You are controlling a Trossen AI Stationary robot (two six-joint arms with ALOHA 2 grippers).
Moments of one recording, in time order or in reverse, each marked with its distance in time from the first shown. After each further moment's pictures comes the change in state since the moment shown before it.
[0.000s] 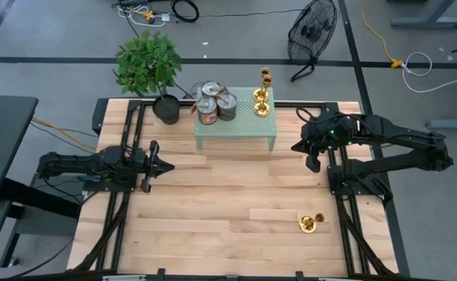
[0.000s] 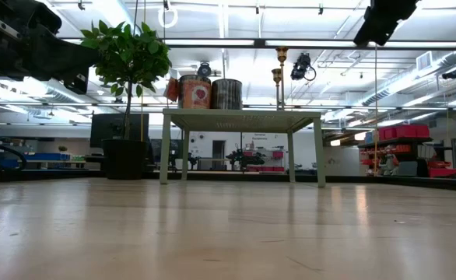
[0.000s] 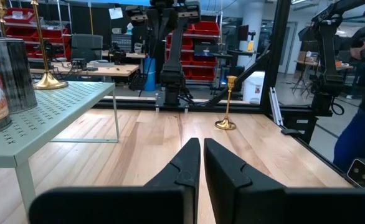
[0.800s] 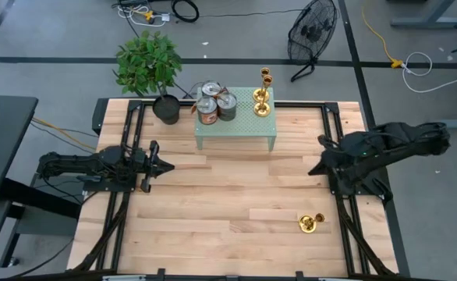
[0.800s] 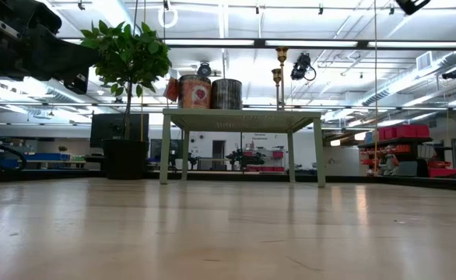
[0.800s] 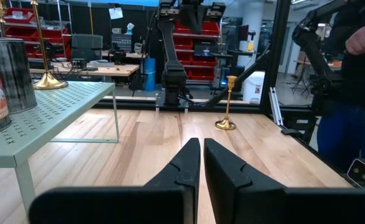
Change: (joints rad) left arm 0.000 0.000 0.000 0.000 0.000 0.000; right arm 0.398 -0.159 0.000 -0.082 0.002 -0.059
